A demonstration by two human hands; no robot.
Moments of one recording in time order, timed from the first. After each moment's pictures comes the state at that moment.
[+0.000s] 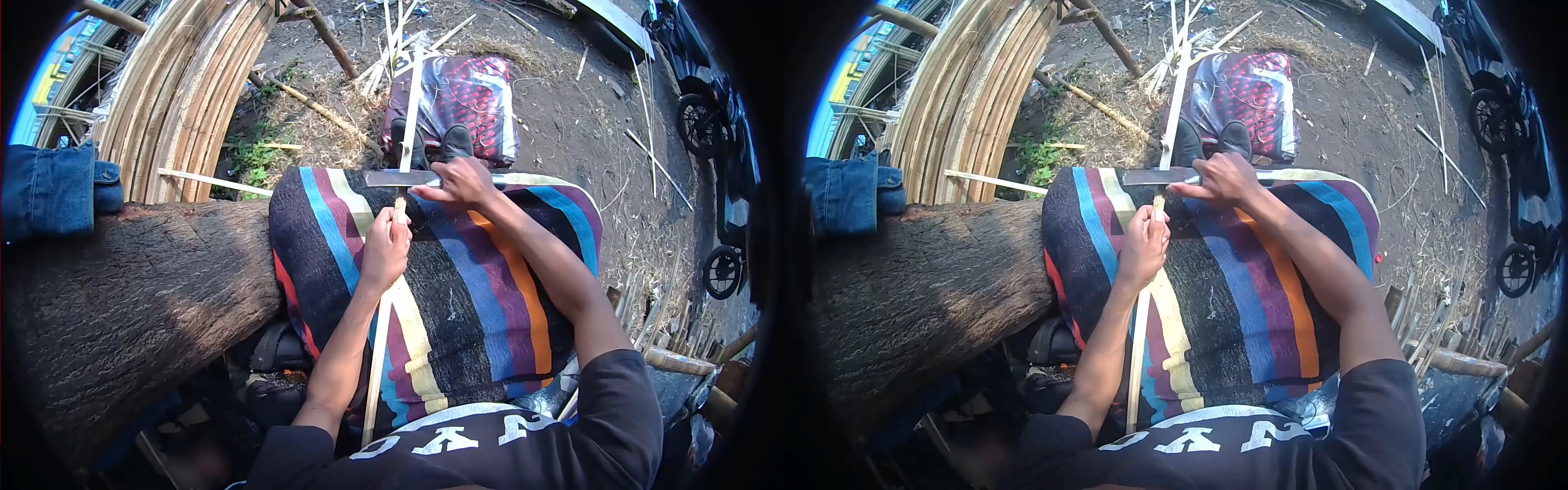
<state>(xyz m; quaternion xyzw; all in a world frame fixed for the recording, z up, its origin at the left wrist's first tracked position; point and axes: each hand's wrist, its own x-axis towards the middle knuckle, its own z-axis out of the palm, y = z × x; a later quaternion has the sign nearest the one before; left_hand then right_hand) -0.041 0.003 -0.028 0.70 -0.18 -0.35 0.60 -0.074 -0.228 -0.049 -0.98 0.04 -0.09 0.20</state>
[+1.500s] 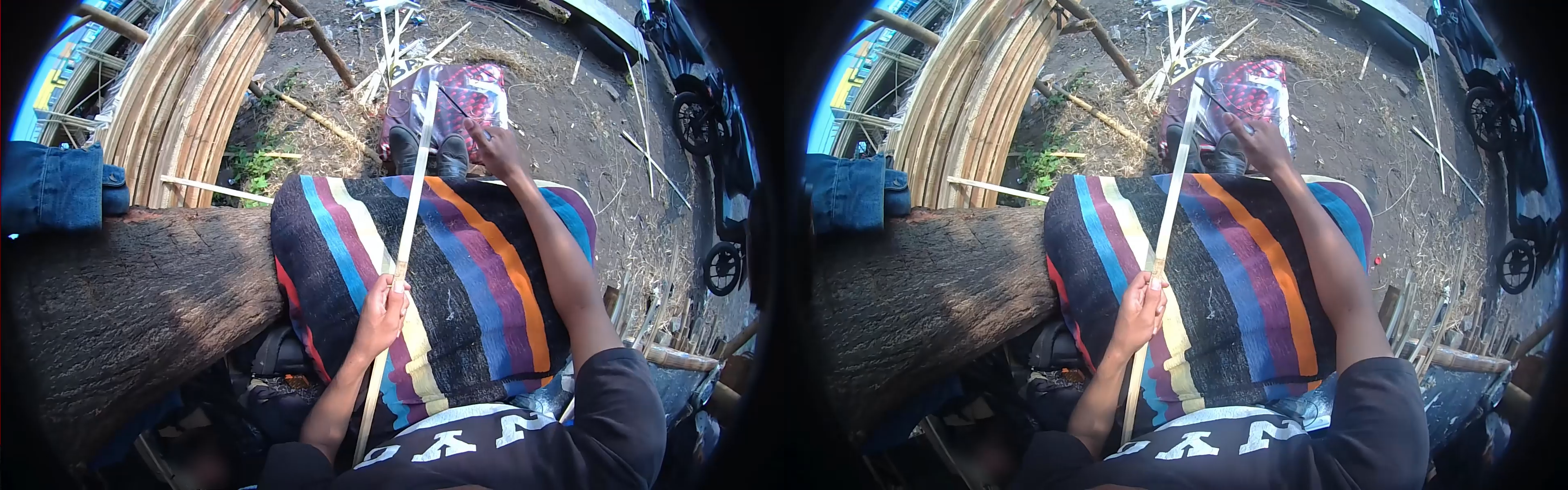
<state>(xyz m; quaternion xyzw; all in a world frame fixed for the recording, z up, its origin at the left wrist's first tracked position) -0.112 0.073 0.022 0.66 -0.10 -0.45 0.60 -0.084 -0.306 -0.045 -0.84 0.28 -0.14 0.44</state>
